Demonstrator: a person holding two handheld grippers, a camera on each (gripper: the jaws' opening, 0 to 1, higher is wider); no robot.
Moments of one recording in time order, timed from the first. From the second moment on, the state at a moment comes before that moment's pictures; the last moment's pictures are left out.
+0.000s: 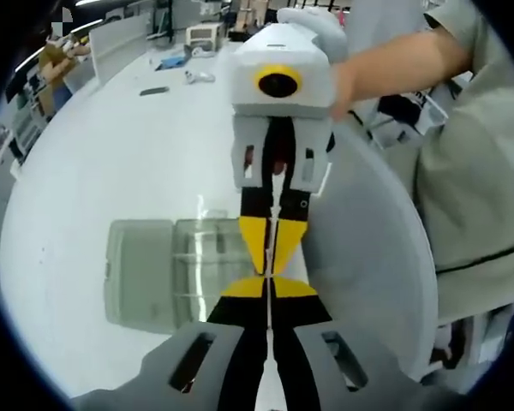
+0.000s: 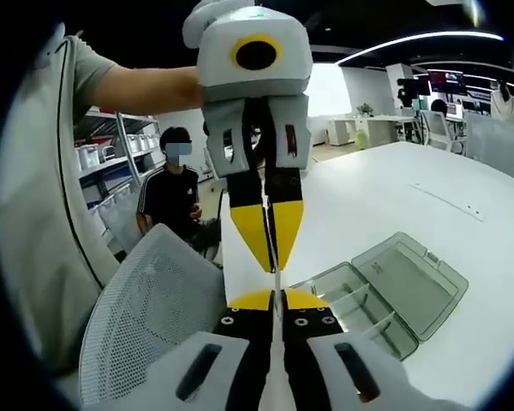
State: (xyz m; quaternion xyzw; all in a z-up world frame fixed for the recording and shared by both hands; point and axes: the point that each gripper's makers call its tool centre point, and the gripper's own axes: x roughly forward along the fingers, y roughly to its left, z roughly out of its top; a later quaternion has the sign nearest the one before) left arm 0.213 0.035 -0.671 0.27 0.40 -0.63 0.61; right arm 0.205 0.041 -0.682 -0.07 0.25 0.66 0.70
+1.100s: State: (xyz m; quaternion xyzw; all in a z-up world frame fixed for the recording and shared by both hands) left arm 0.247 0.068 -0.693 0.26 0.41 -0.56 0.67; right arm 0.212 0.026 -0.679 -0.06 0.26 0.63 0.73
